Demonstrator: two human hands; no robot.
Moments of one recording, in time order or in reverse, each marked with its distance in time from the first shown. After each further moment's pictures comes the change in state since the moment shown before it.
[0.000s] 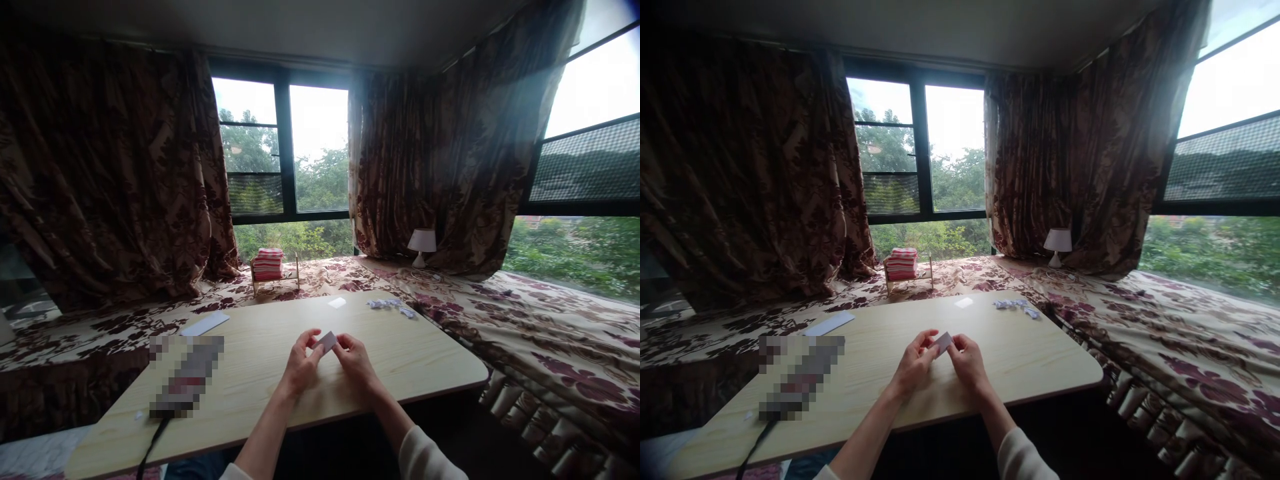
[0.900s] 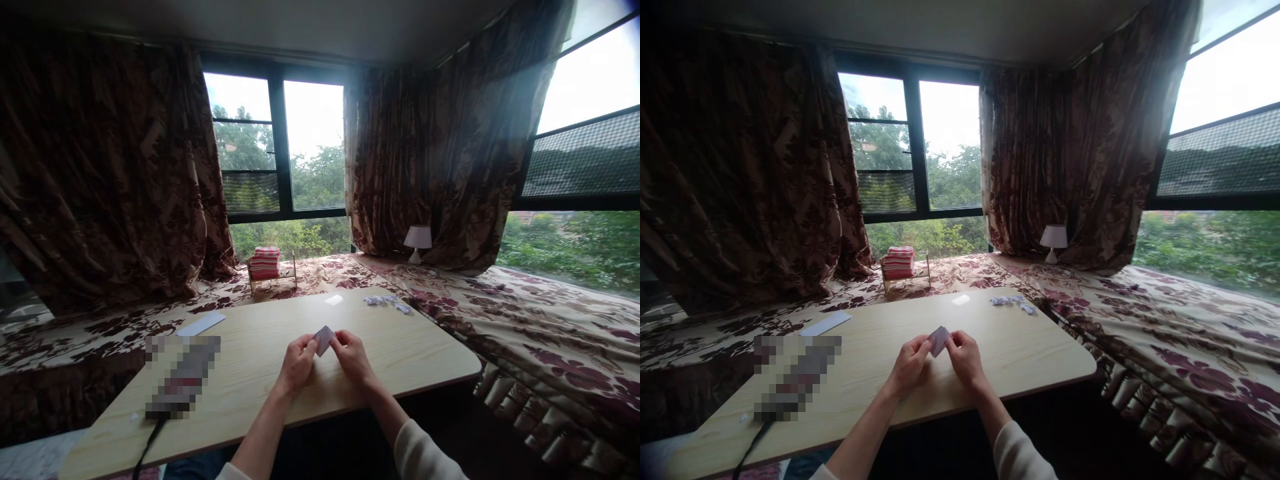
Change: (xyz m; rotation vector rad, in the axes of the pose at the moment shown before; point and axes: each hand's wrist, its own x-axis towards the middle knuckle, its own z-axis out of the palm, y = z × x) left_hand 0.001 0.004 -0.002 -0.073 -0.109 0.022; right_hand 0.000 0.005 0.001 -0.028 0.059 0.007
